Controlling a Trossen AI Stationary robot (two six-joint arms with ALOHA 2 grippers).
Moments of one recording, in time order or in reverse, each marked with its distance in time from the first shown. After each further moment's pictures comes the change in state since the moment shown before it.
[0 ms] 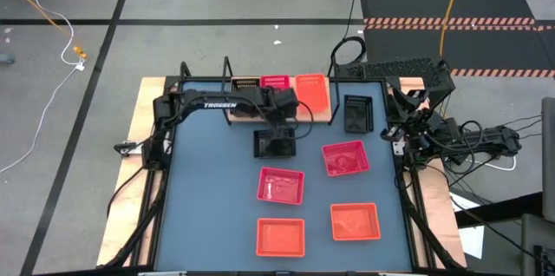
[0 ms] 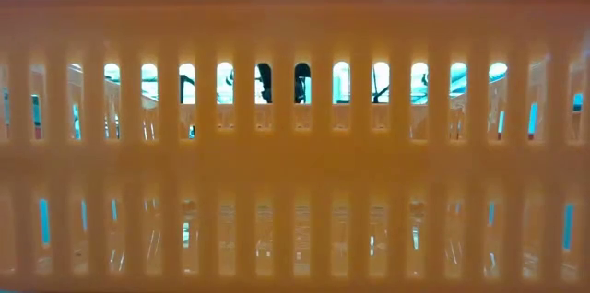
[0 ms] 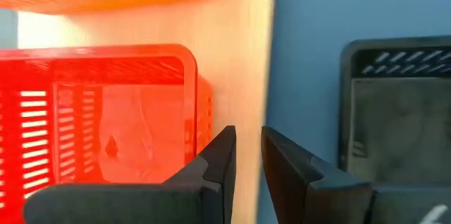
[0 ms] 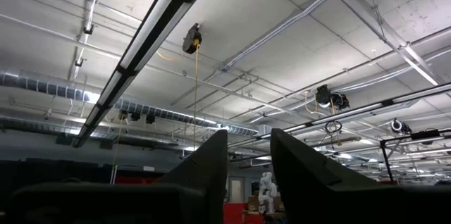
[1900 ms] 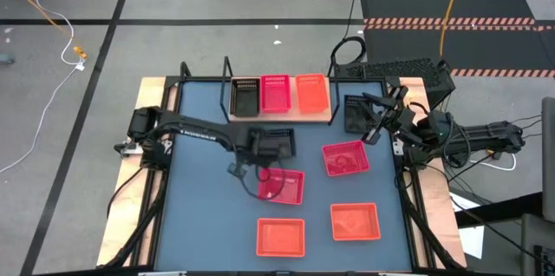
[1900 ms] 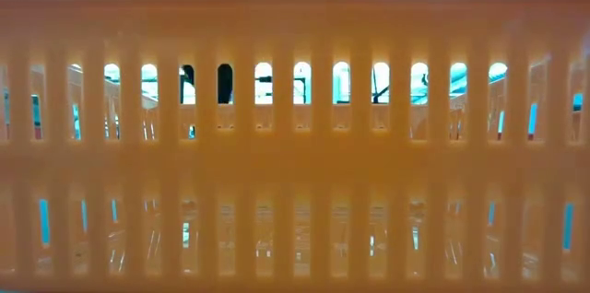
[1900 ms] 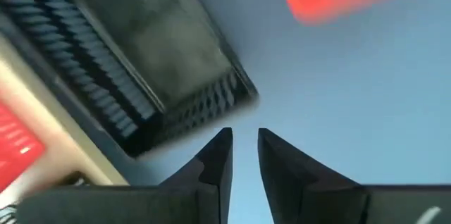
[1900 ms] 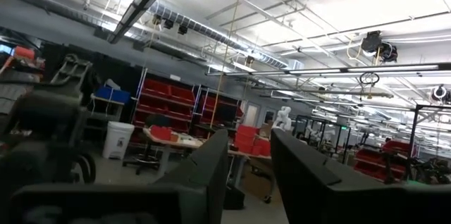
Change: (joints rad) left arm -0.337 -0.196 -0.175 -0.395 -0.029 0.189; right arm 0.000 0.139 0.219 -0.495 -0.002 0.034
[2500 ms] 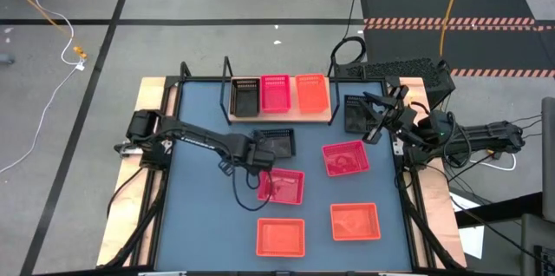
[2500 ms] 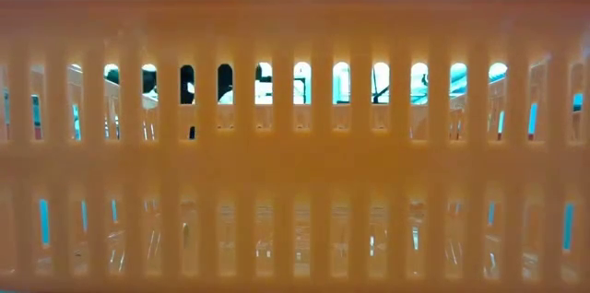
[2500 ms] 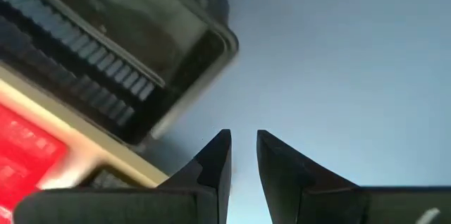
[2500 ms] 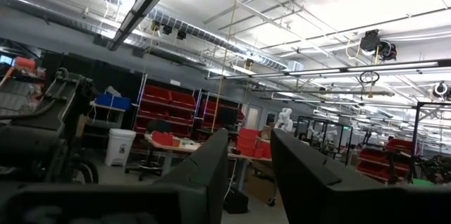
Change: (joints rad) left arm -0.051 0.000 -0.145 0.056 -0.216 0.201; right arm 0.000 0.000 0.000 0.016 0.000 0.022
